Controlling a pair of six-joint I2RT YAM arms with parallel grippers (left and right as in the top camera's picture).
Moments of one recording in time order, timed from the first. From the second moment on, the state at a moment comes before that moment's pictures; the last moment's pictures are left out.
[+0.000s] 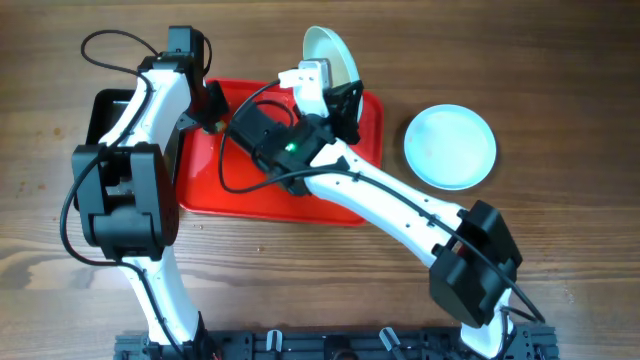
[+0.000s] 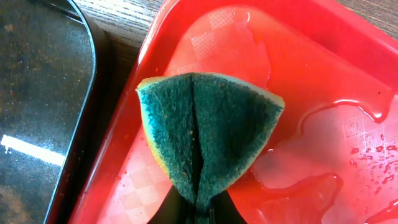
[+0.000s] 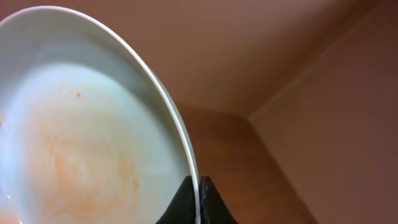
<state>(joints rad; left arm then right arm) -0.03 2.12 1.60 -0.83 -0.03 -0.39 0.91 2.00 1.74 -1.00 1.43 0.63</state>
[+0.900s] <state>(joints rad) -0.03 2.12 1.60 -0.83 -0.03 -0.39 0.66 2.00 1.43 -0.57 0.05 0.68</state>
